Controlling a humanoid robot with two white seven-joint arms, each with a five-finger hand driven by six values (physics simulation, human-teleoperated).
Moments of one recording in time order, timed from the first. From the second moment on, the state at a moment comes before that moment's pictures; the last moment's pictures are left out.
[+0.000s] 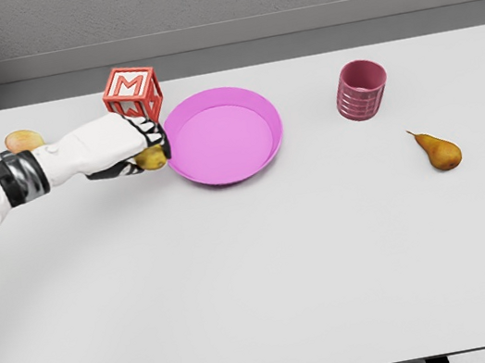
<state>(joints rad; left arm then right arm) -0.74 0.68 -0.76 -1.31 -0.55 -0.61 -0.26 -0.04 0.00 -0.32 0.20 0.29 -0.13 -0.04</state>
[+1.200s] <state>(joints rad) -0.84 0.44 -0.75 -1.14 -0.57 -0.61 -0.35 -0.04 0.00 -0.32 0.20 0.29 -0.13 -0.04</state>
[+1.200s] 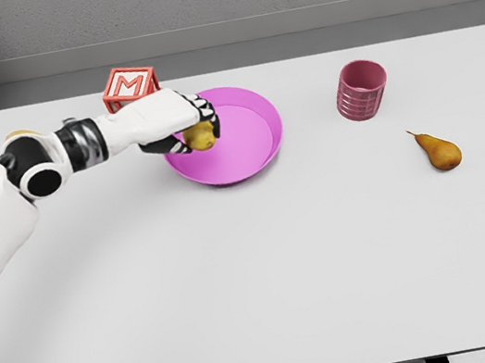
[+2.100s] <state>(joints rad) -0.63 0.86 -0.58 -1.31 -0.35 -0.61 -0.35 -0.04 0.00 -0.32 0.20 0.29 -0.13 -0.04</state>
